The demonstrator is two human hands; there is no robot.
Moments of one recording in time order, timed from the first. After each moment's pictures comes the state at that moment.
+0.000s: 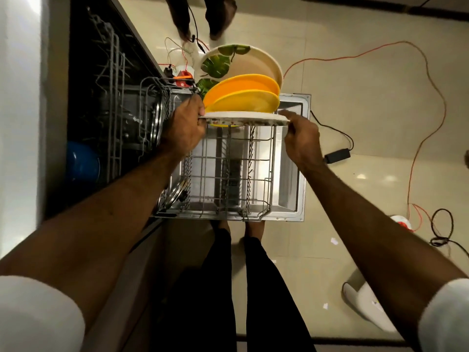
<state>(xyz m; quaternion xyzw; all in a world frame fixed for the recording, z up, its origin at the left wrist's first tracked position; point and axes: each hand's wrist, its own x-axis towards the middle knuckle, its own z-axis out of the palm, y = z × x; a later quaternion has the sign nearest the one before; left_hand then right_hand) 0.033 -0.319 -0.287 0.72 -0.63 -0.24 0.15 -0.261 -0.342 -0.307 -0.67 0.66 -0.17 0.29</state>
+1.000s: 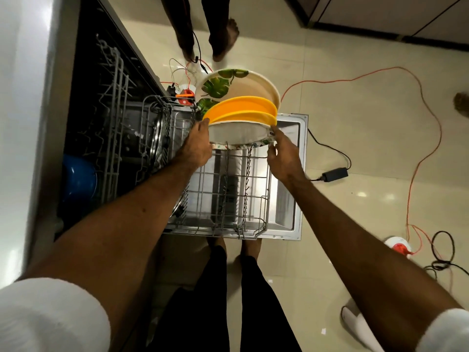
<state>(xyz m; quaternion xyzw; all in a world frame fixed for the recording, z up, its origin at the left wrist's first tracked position) 0.002 -0.344 -0.320 0.75 -0.55 -0.35 0.05 -0.233 -0.347 -0.293 -0.62 0.66 -0.14 0.40</state>
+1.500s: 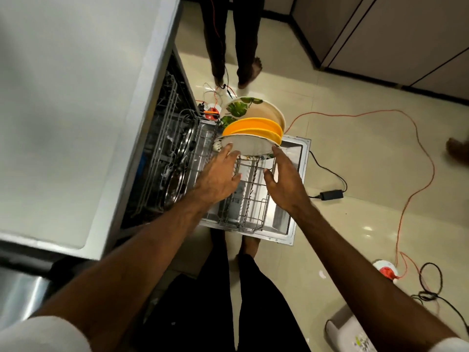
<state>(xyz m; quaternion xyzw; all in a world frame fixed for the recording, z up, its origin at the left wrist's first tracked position) -0.048 -0.229 -0.136 0.72 -0.62 -0.31 0.04 -0.245 -0.265 -0.133 -0.71 0.56 -0.11 0.40</state>
